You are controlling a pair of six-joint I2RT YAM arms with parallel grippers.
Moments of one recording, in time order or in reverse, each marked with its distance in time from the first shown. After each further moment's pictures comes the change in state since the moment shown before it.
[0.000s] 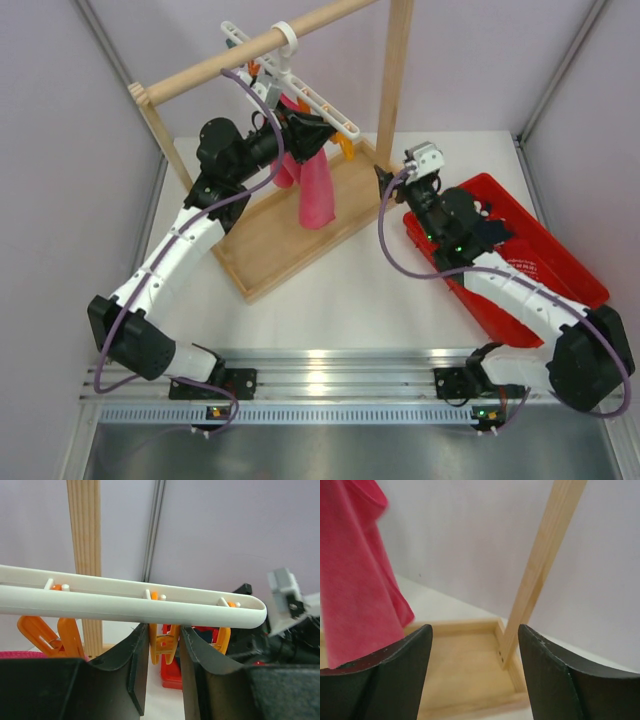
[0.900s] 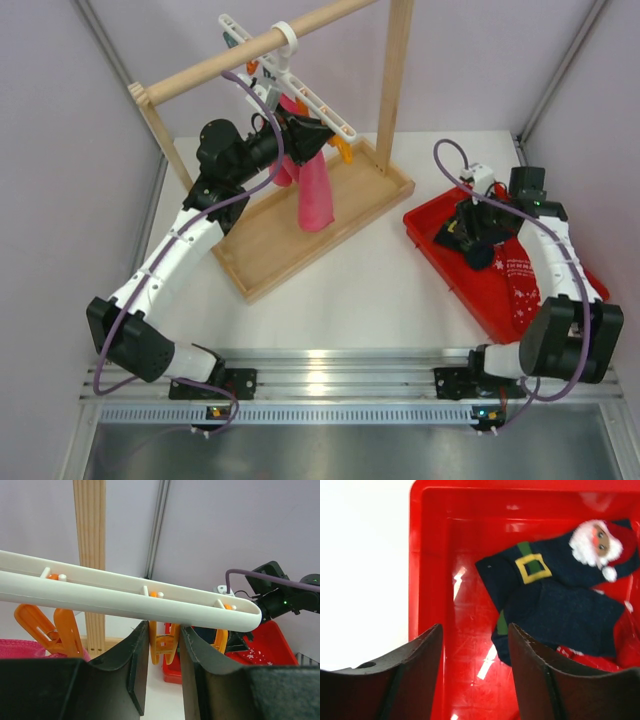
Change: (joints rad) left arm 0.000 -0.013 -0.023 -0.024 -0.016 0.008; right arm -0.761 0.120 0.277 -1.390 -0.644 -0.327
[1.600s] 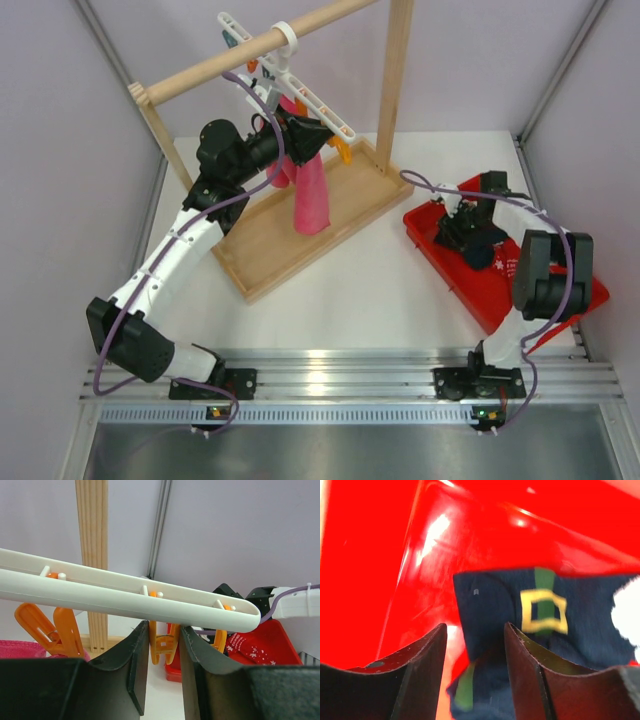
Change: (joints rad) left arm 0.001 -0.002 -0.003 -0.010 -0.001 0.013; right arm 0.071 0.374 0.029 0.093 0.050 -0.363
